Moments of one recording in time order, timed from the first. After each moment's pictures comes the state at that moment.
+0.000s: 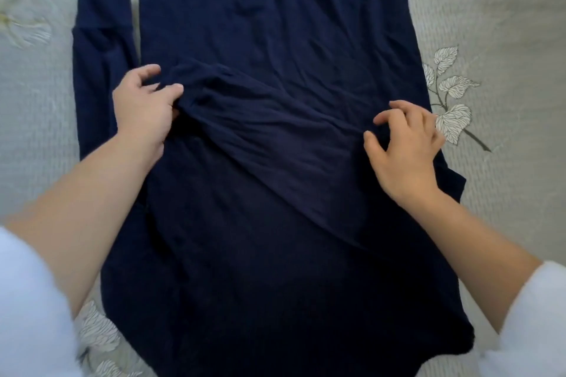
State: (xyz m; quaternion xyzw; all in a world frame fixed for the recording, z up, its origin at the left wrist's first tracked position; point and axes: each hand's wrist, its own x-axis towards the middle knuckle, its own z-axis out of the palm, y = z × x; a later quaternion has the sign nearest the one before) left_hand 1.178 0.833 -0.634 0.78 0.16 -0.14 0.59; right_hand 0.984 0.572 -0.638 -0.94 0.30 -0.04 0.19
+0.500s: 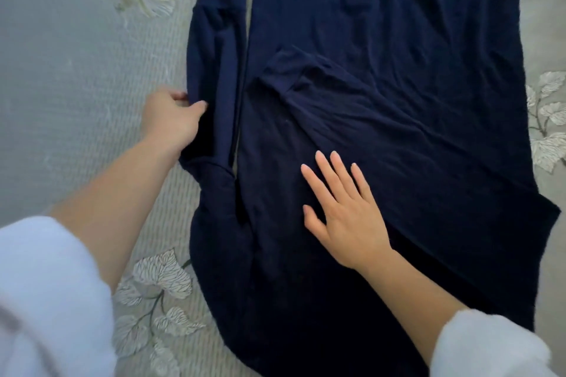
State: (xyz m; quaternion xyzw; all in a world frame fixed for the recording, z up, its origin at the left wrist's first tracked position) left_hand 1.168 0.949 -0.647 0.90 0.21 -0.11 0.37; right_hand 0.969 0.734 -0.664 -0.99 -0.04 0.12 0.10
